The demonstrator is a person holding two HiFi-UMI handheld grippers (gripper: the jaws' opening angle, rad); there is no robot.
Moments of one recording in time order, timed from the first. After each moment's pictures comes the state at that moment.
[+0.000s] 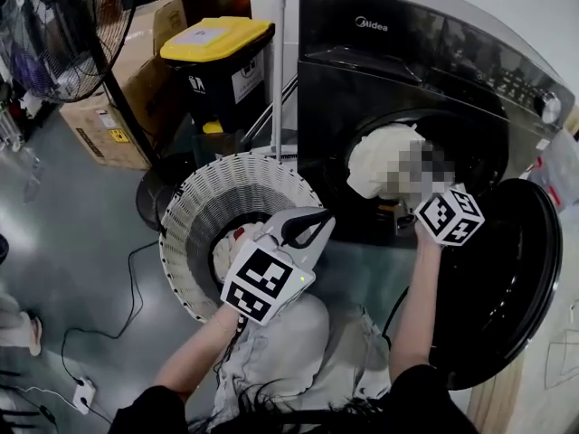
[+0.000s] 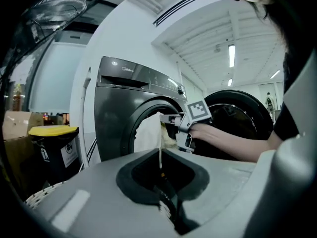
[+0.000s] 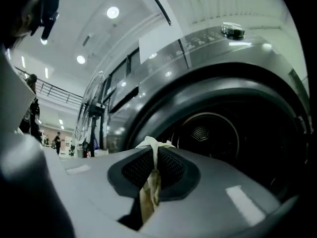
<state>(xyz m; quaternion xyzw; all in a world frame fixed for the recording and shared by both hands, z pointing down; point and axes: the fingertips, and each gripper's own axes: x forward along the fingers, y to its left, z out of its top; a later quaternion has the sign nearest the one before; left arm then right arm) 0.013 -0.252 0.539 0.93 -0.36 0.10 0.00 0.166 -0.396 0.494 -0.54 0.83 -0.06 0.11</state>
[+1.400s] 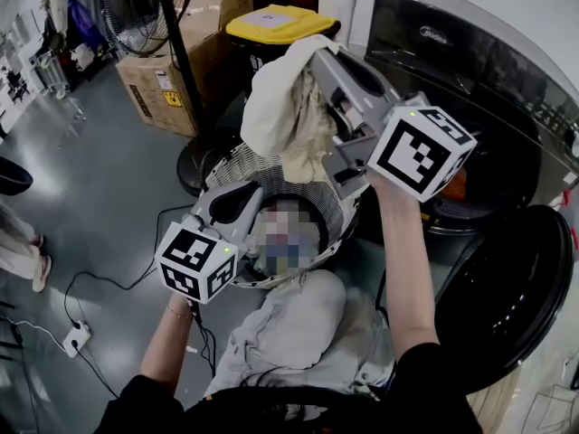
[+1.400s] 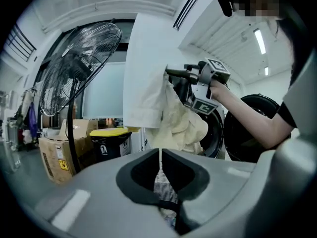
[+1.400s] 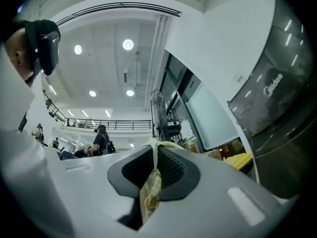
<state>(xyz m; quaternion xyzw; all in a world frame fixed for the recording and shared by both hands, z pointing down) -0.172 -0.201 0.512 0.82 -0.57 0.08 0.01 -0.112 -0.283 0.309 -0.16 0.96 -0.06 0.20</state>
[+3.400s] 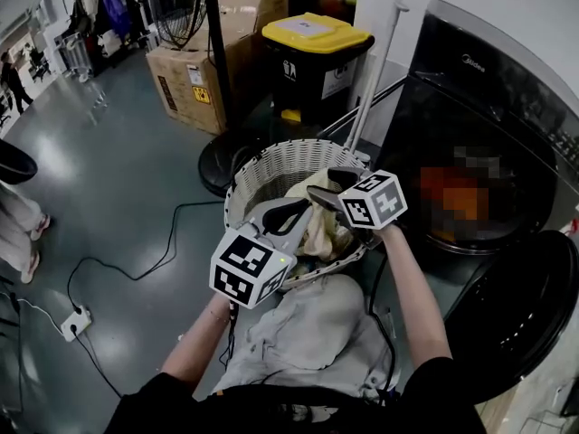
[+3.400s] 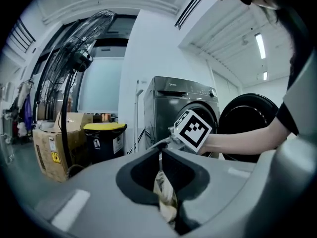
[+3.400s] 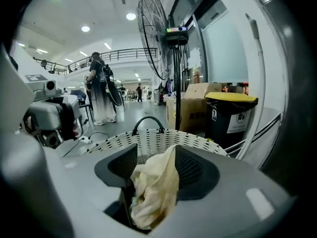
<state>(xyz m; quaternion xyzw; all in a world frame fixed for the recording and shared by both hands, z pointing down) -0.150 -0.195 0.539 0.83 -0.54 0.08 0.04 -0.175 -0.296 0.617 -0.12 0.96 -0.05 -0.24</state>
